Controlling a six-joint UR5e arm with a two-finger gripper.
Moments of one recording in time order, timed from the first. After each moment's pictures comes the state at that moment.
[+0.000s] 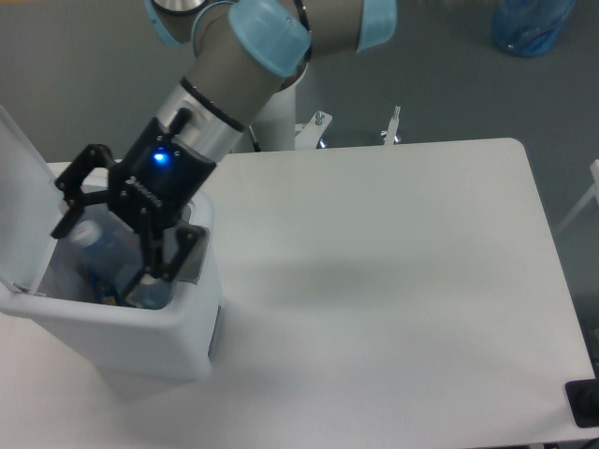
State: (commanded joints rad) arm 2.44 -1.78 -1.51 -0.83 0.69 0.57
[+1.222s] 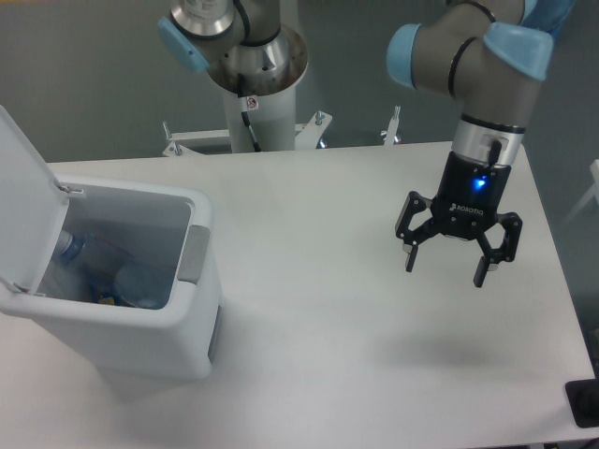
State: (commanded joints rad) arm 2.81 -1.87 -1.67 -0.83 1.15 1.07
